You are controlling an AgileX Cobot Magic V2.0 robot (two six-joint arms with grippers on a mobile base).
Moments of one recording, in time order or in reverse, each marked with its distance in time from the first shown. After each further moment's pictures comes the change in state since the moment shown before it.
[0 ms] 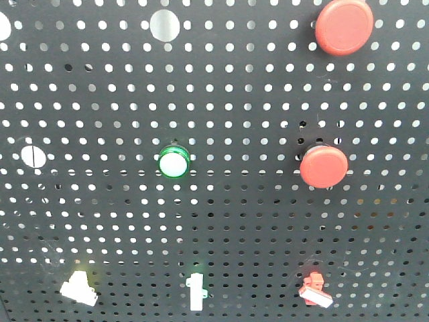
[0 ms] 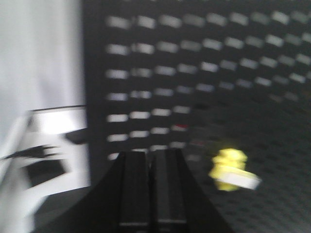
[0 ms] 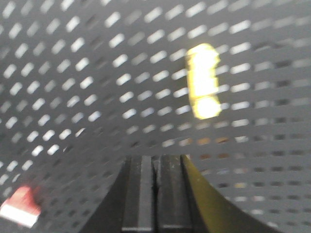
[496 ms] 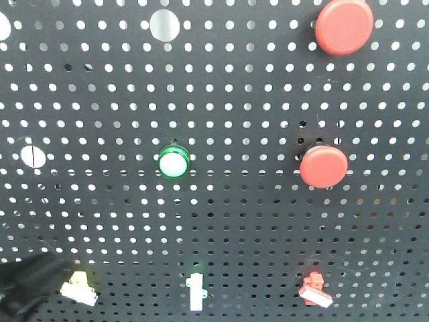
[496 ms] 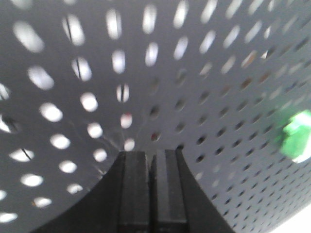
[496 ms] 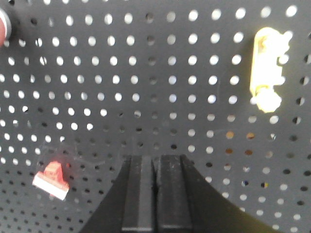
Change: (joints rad) left arm -0.148 0.299 -0.071 -0.003 -0.135 0.042; right arm 0.000 0.022 0.000 0.195 0.051 -0.231
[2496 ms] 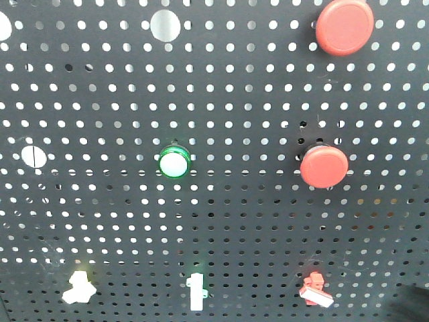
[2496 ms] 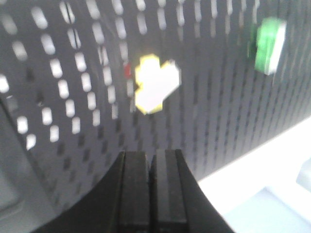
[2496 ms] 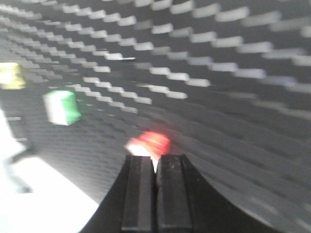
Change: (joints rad) left arm -0.001 -0.359 0.198 0.093 0.251 -0.023; right arm 0.000 0.335 0.000 0.763 0.248 -0.907
